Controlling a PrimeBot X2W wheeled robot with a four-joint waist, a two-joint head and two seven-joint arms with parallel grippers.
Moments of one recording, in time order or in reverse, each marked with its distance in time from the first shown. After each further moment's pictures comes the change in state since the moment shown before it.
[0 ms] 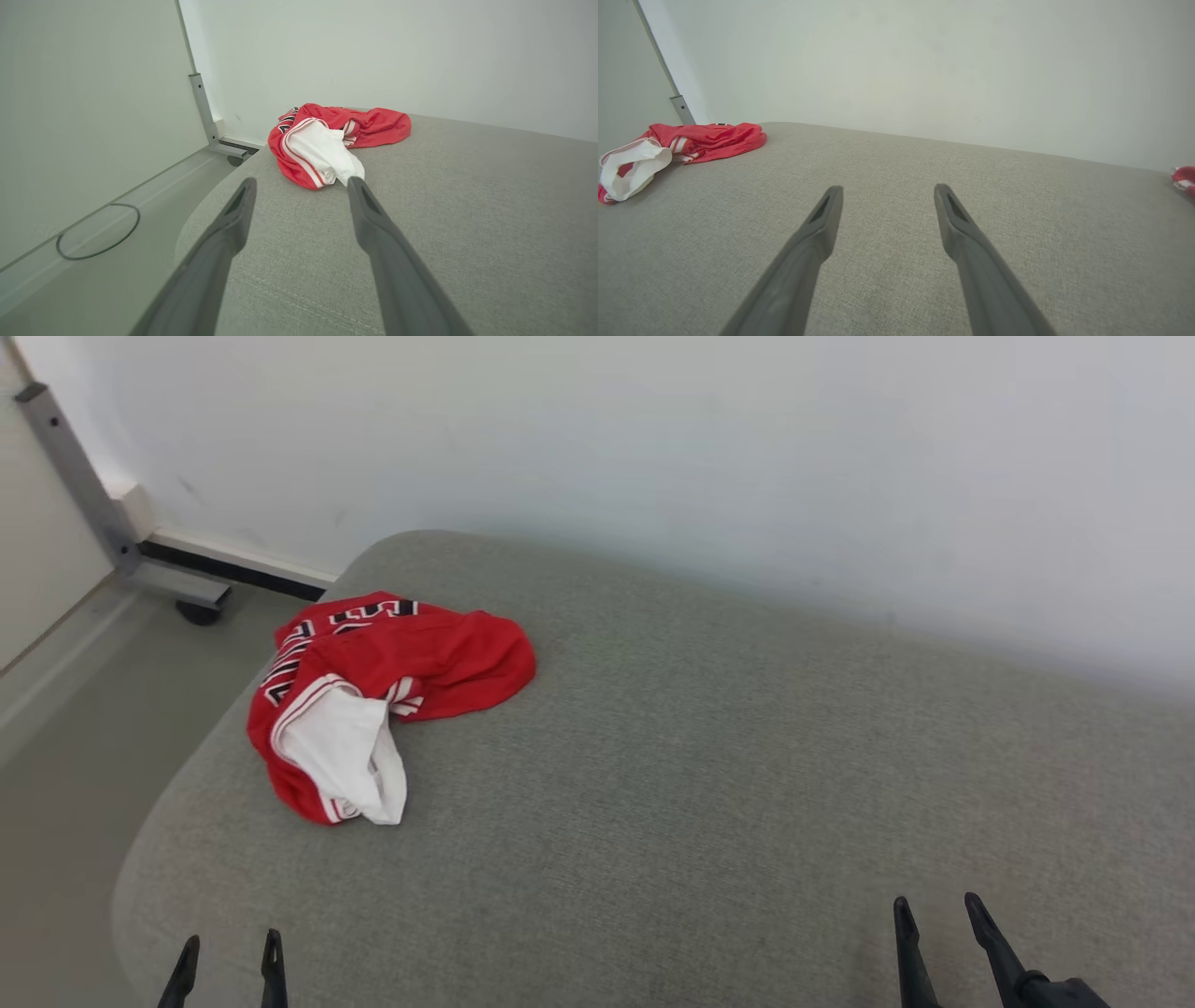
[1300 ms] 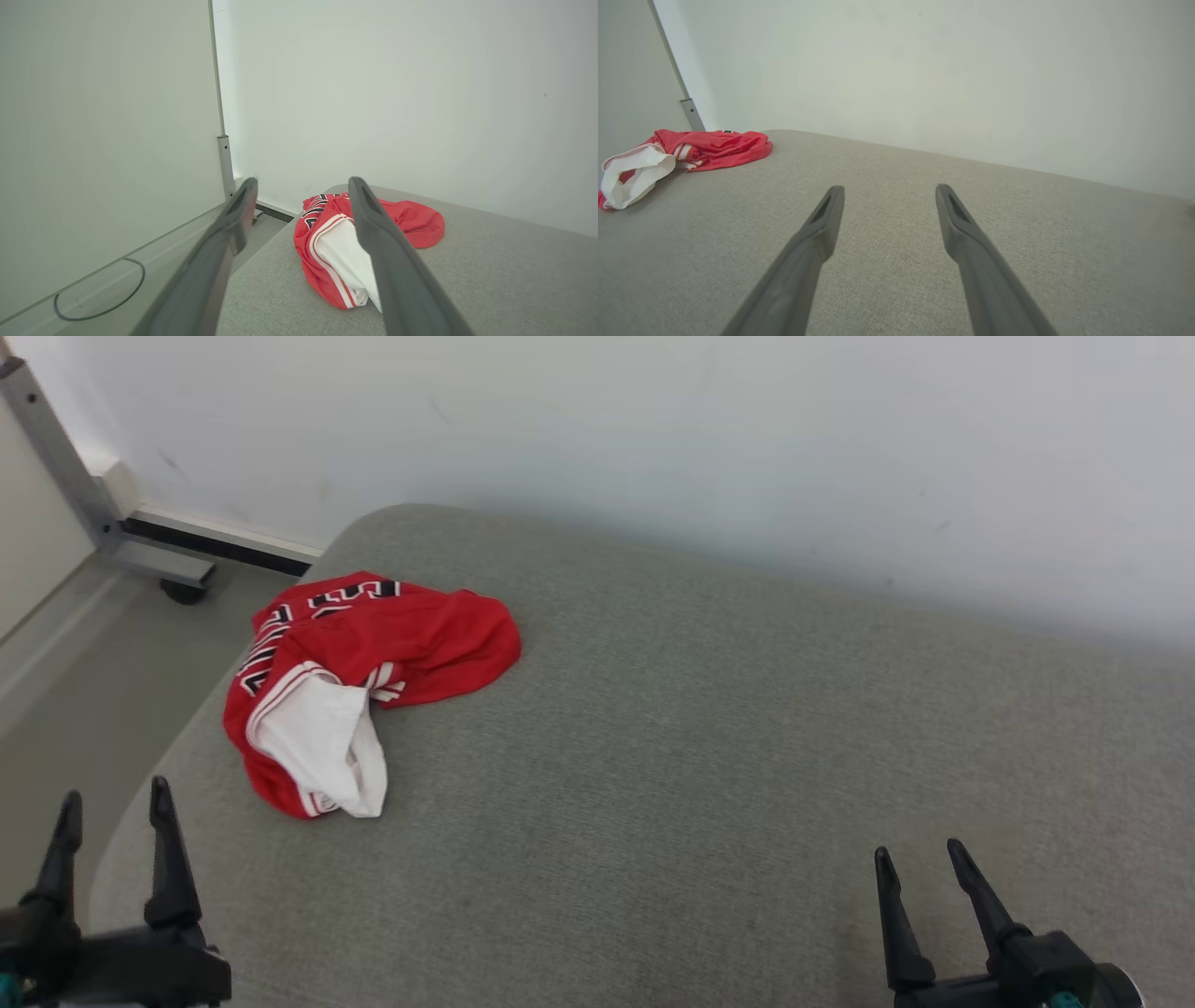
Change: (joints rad) left arm -0.194 0.056 0.074 0.020 -0.104 0.012 -0.033; right arm -0.067 -0.006 0.029 -0.009 -0.035 0.000 0.000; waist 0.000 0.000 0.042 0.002
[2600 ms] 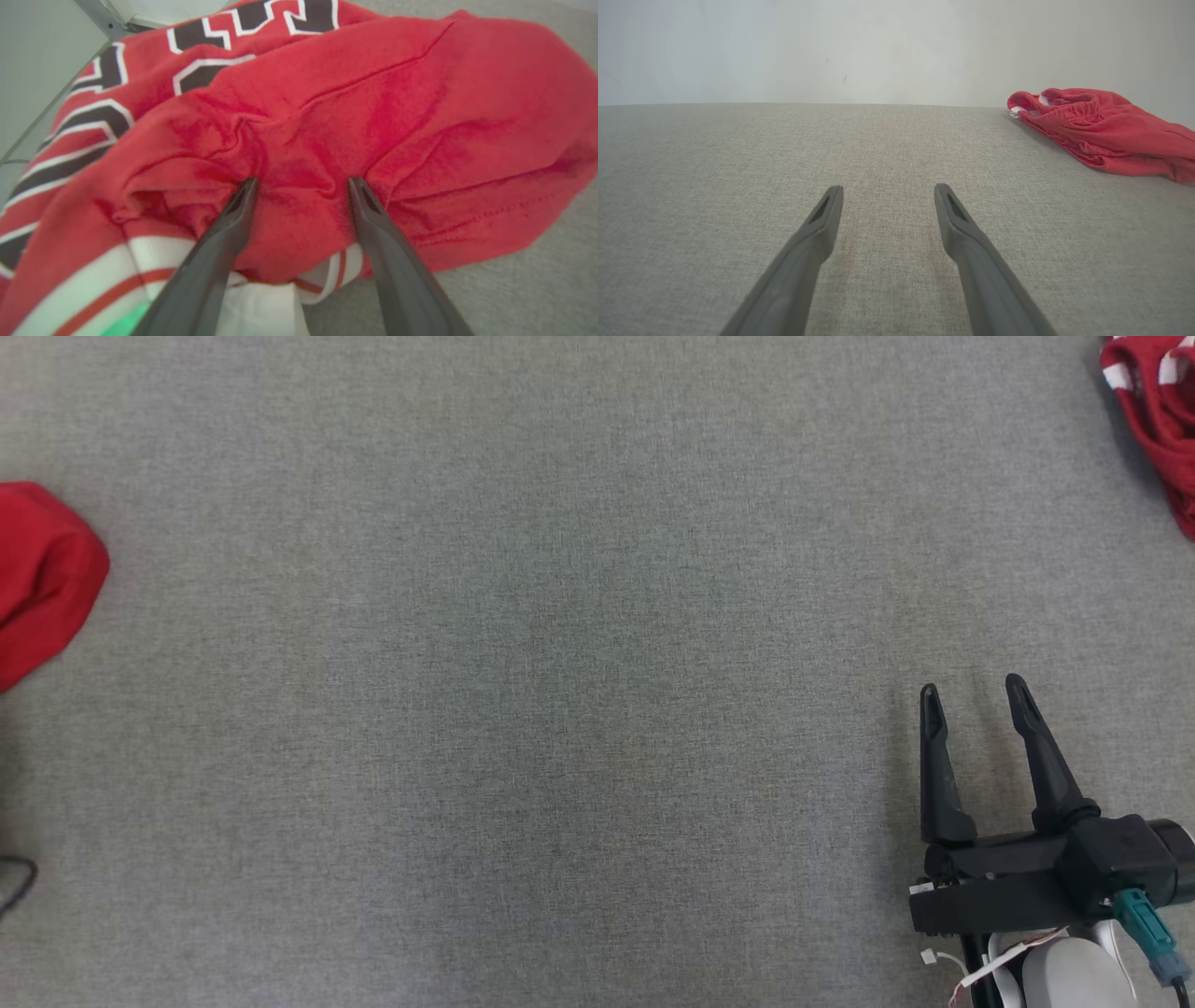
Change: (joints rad) left arm -0.699 0.303 -0.002 0.795 -0.210 -0.106 0.411; right arm -0.176 -0.026 -0.042 -0.156 -0.023 0.000 0.000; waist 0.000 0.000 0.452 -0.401
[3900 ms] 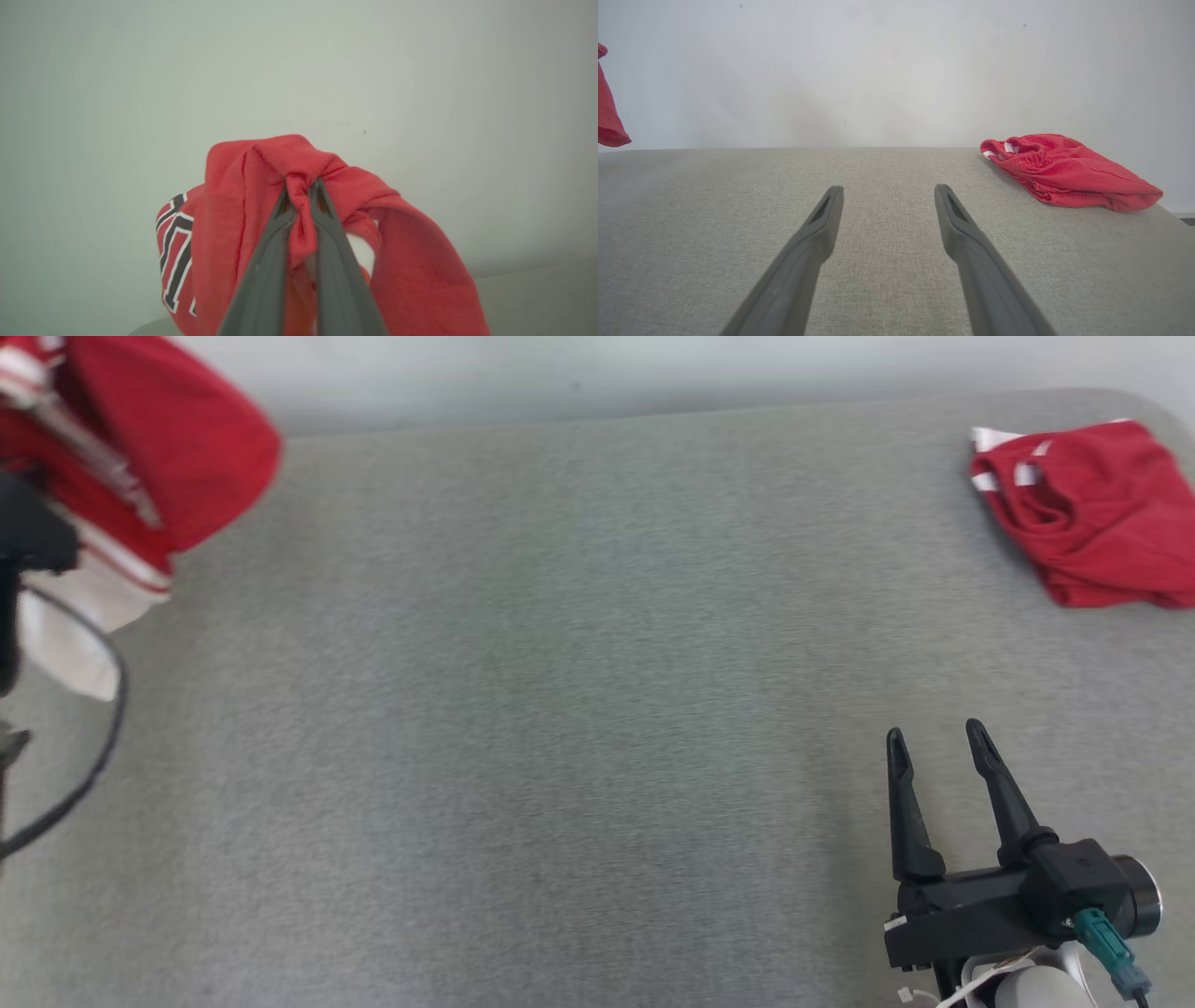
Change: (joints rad) left arm -0.227 -0.040 -0.278 -0.275 -0.025 -0.007 -0.294; right arm 0.024 0.016 0.030 0.074 0.009 0.000 0.000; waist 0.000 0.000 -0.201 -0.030
